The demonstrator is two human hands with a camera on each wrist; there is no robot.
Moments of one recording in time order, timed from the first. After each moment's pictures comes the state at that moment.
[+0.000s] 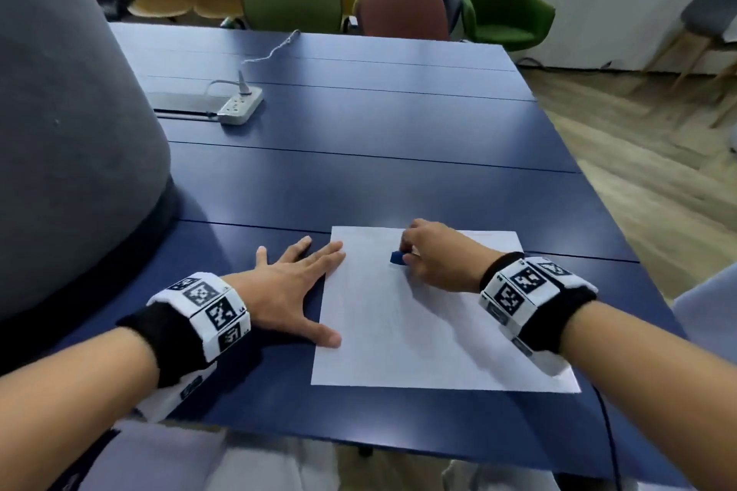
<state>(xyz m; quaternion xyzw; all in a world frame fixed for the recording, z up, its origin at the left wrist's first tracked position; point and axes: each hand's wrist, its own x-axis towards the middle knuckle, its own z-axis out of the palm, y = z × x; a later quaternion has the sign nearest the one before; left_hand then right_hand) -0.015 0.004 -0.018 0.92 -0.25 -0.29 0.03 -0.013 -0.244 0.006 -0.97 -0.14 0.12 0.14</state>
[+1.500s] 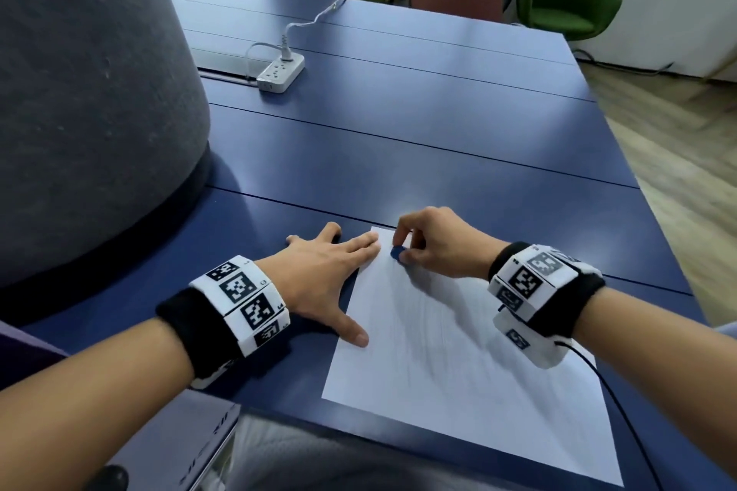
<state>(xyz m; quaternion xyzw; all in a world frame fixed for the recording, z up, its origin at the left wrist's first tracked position) -0.017 -0.007 -0.006 0.93 -0.27 -0.24 -0.04 0.022 -0.211 -0.003 -0.94 -0.22 0.13 0.23</state>
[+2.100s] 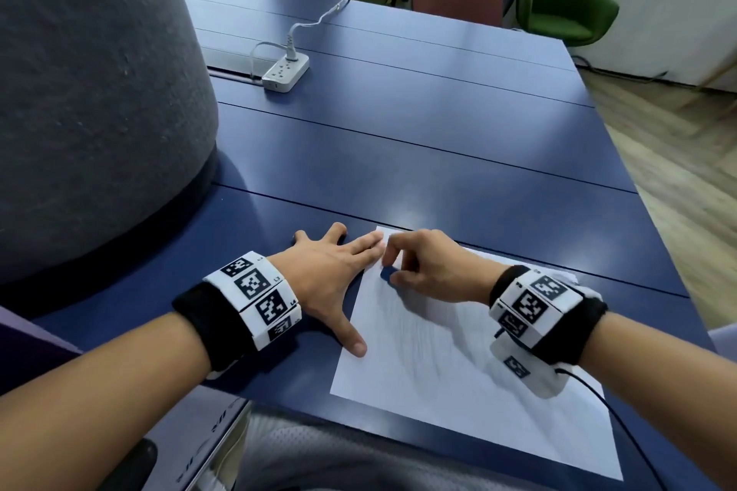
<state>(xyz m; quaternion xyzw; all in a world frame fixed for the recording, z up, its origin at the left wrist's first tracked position) -0.014 -0.002 -0.012 0.93 -0.29 -0.24 -0.05 -0.001 -0.198 -0.009 -0.92 -0.23 0.18 0.25</state>
